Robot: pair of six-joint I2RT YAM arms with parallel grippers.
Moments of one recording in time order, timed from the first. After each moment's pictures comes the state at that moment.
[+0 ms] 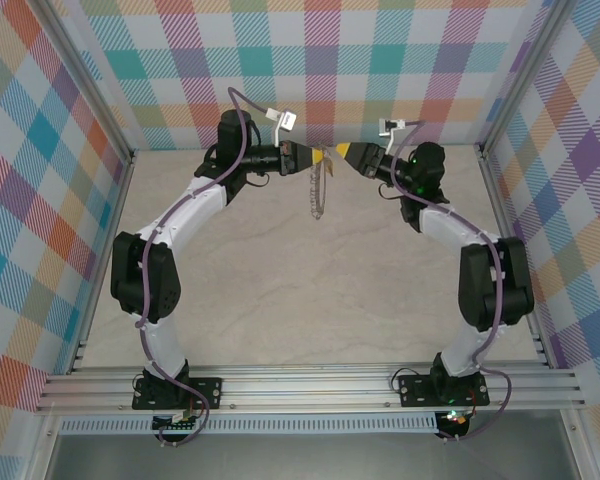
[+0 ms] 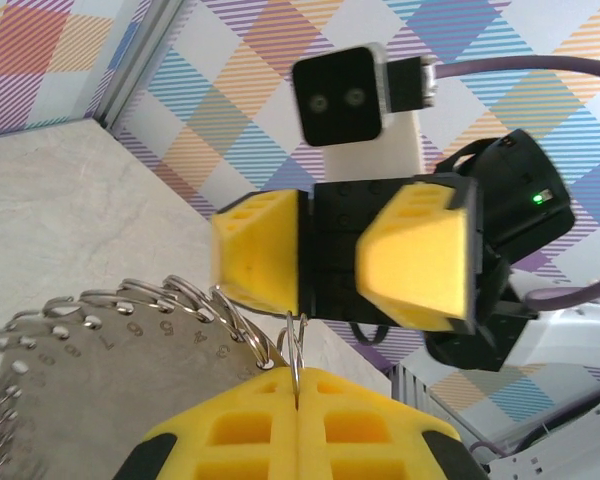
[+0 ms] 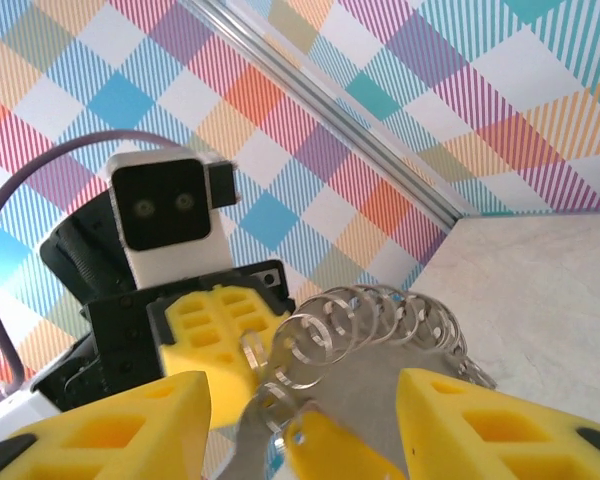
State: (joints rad) left arm -0.38 1.87 1.66 0.02 0.98 -0.50; right arm 0.23 1.75 1.18 0.82 -0.90 1.06
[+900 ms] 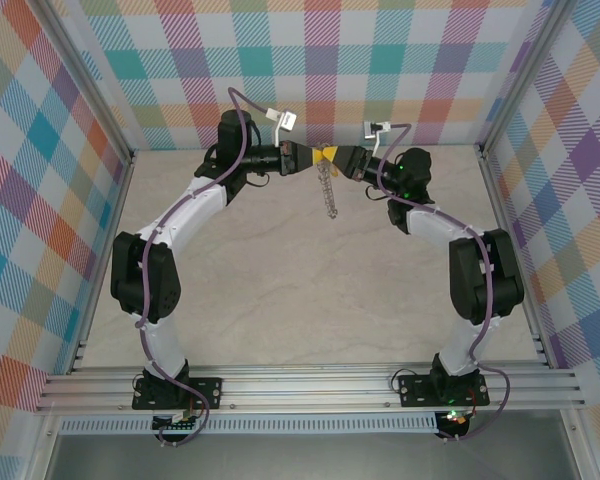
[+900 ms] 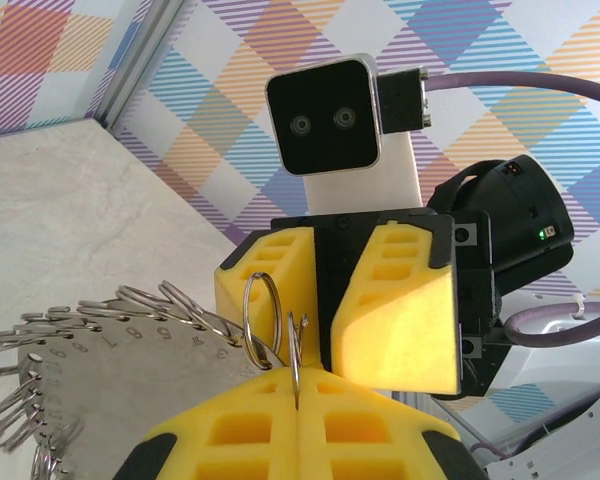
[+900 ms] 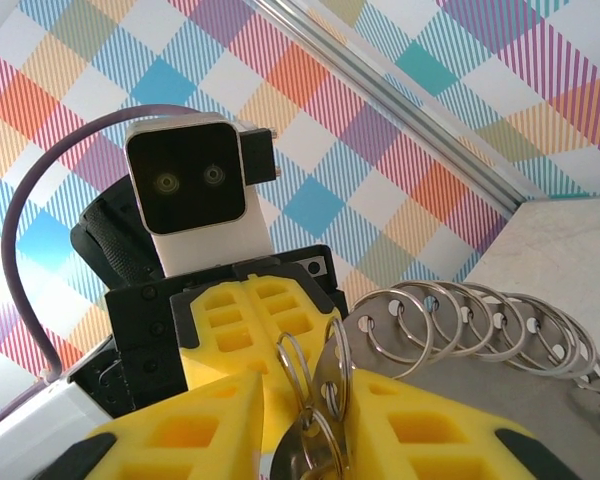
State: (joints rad) left arm -0.39 1.87 1.66 0.02 0.97 -0.50; right arm 0.30 1.79 1.19 0.93 -0.91 1.15
